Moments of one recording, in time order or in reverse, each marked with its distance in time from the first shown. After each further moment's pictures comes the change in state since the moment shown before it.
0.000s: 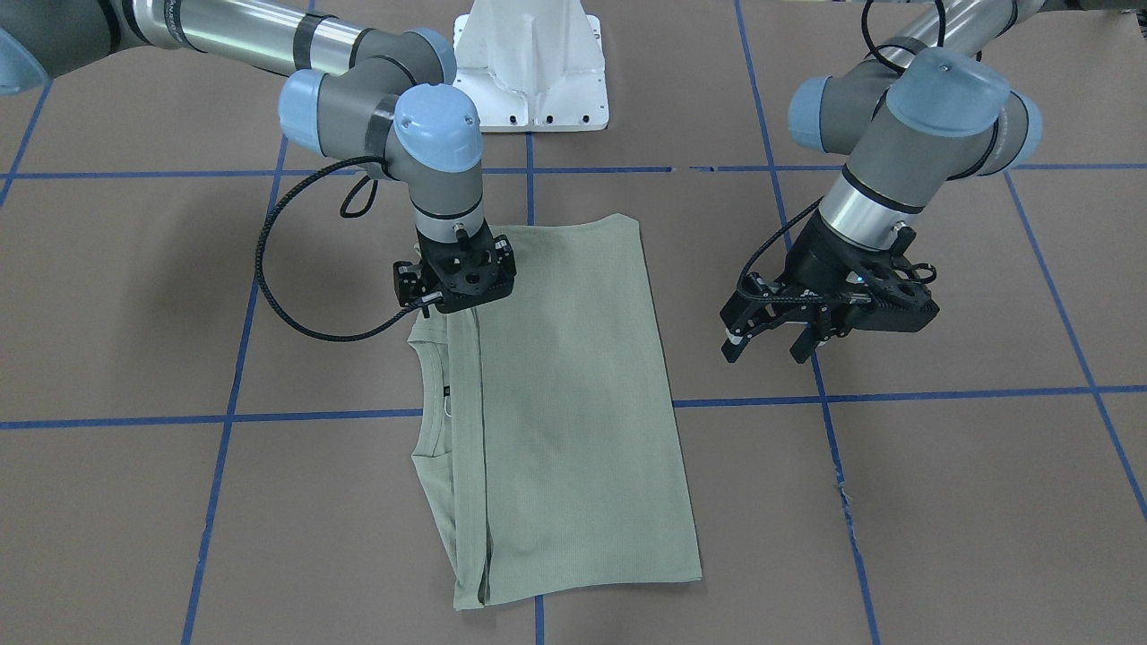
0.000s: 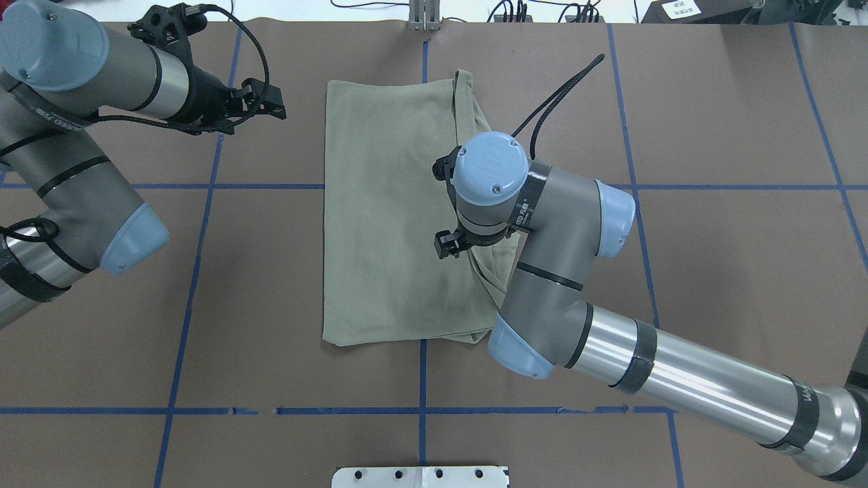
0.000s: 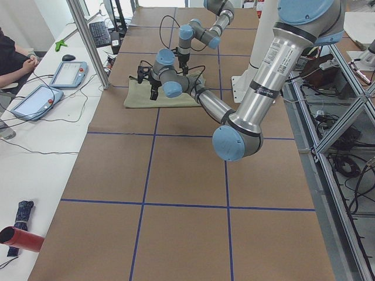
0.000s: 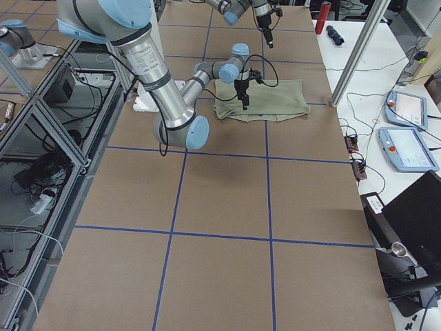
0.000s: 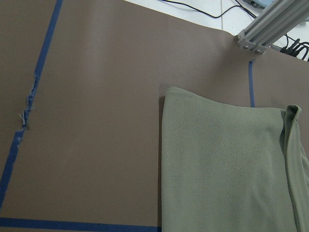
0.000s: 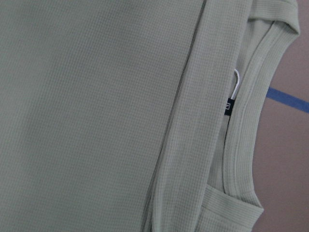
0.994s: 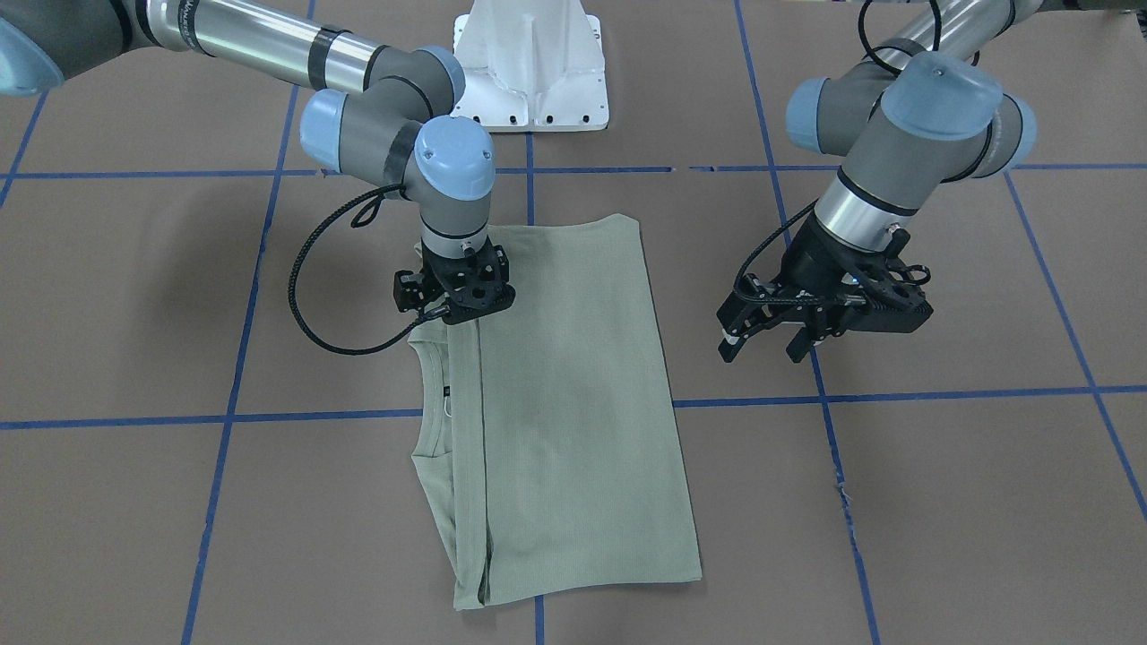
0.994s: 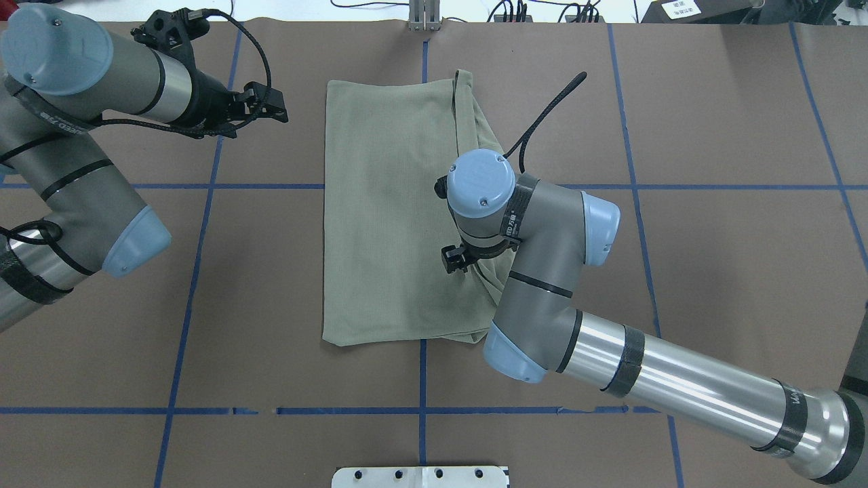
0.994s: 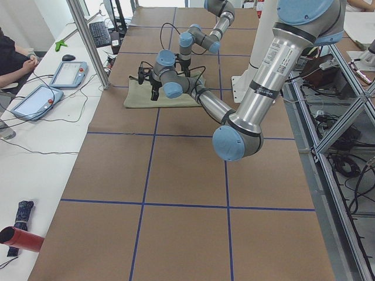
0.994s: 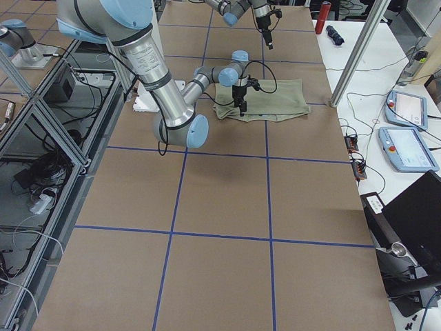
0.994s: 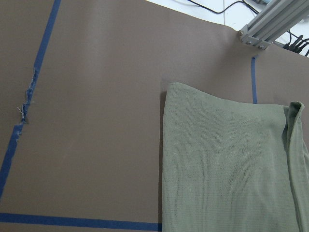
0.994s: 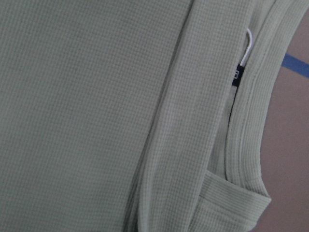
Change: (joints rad) left arm 0.006 0.000 0.005 -0.007 0.001 -0.011; right arm -0.013 0.003 -0.048 -0.037 0.007 -0.021
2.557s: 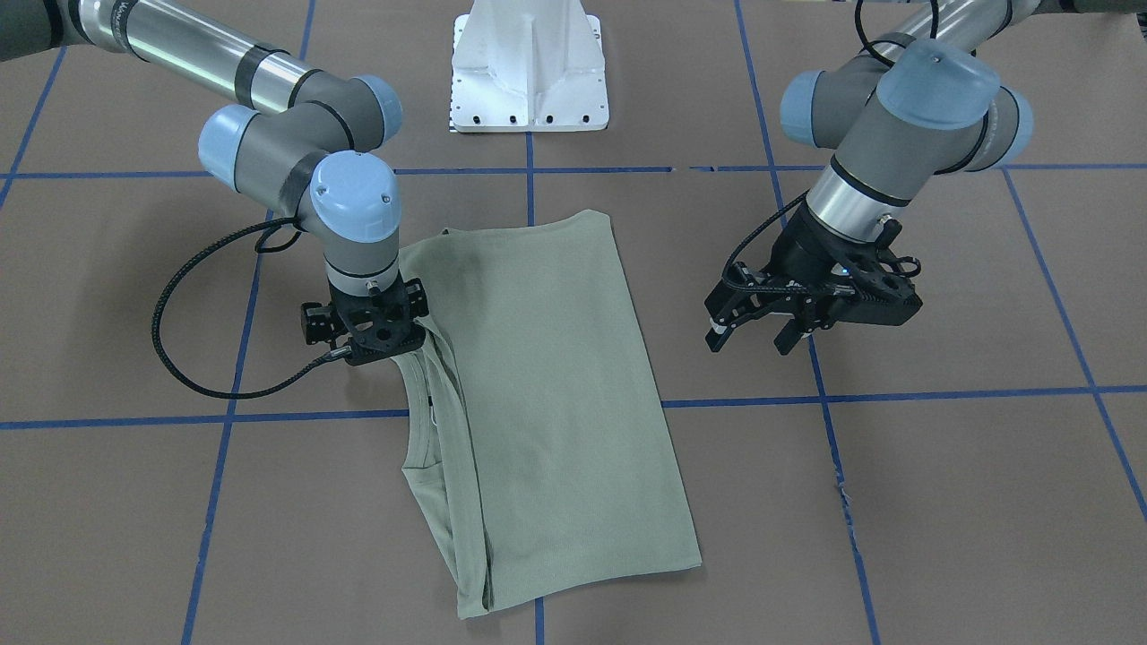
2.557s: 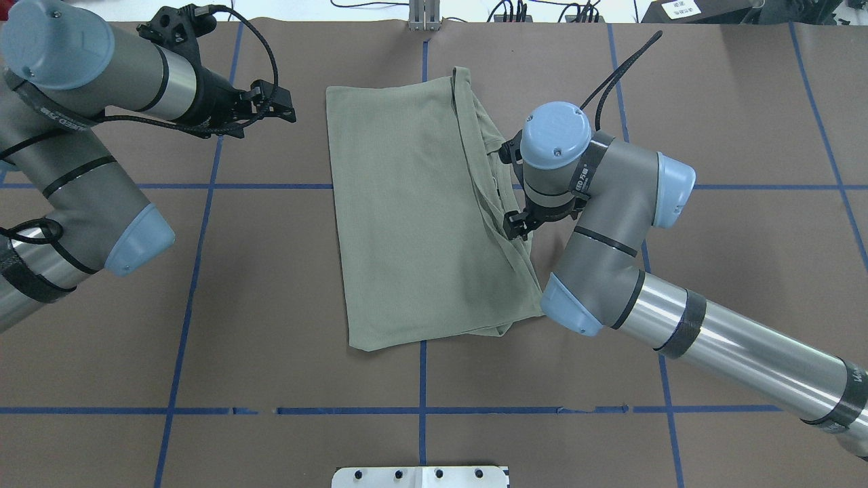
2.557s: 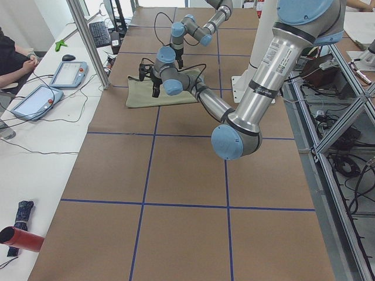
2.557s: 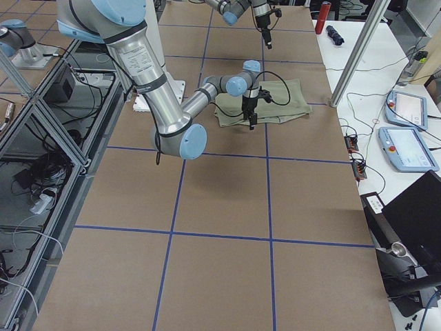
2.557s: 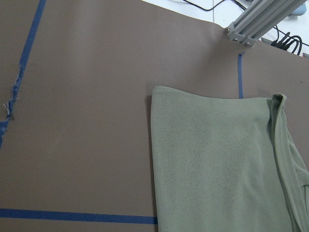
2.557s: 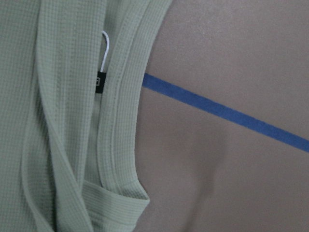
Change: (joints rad) left arm 0.002 -0.013 -0.015 0.011 -0.026 -0.001; right arm 0.128 -0.094 0.052 -0.035 0.049 -0.116
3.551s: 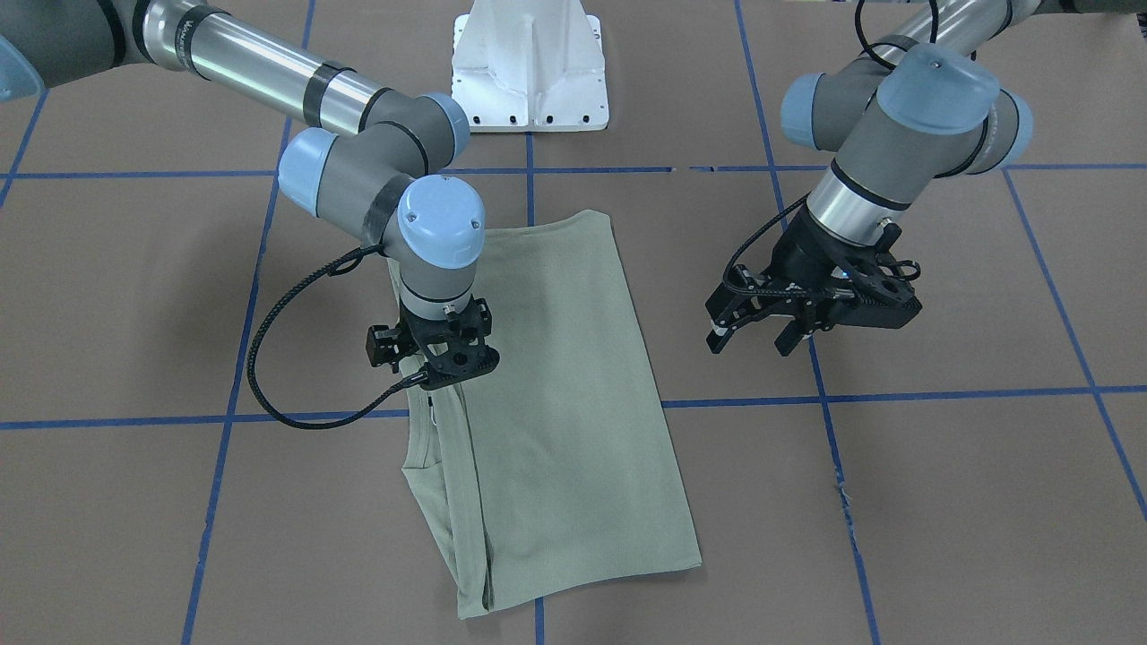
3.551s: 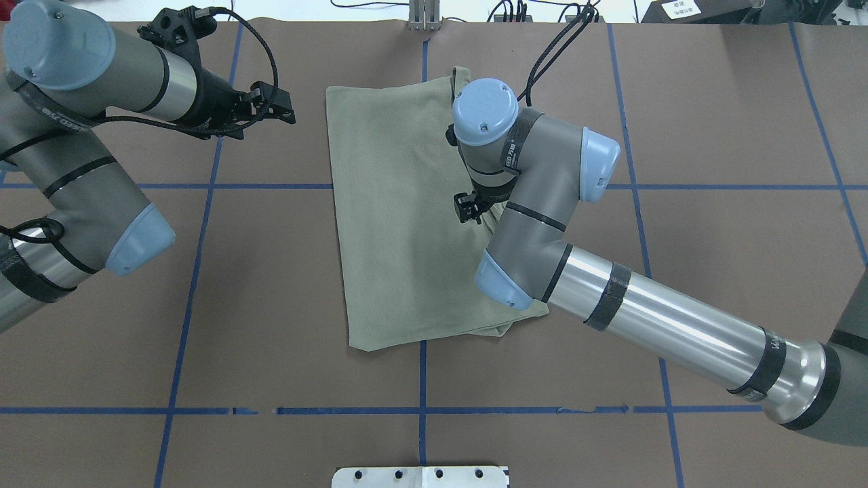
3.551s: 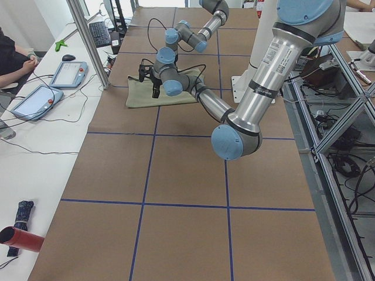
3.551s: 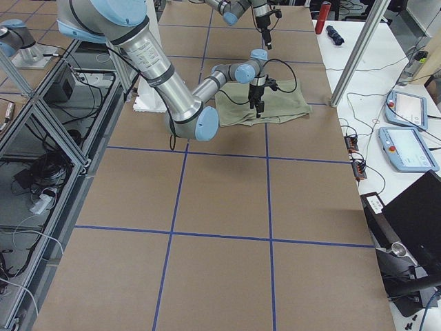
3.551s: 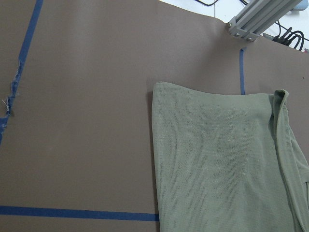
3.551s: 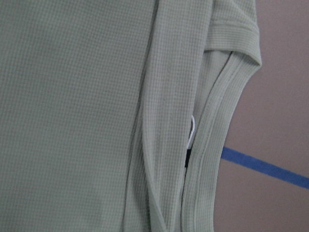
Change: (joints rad) left arm 0.000 0.000 0.007 -0.002 -0.003 0.003; right arm -0.018 0.184 -0.200 0.004 -0.014 0.006
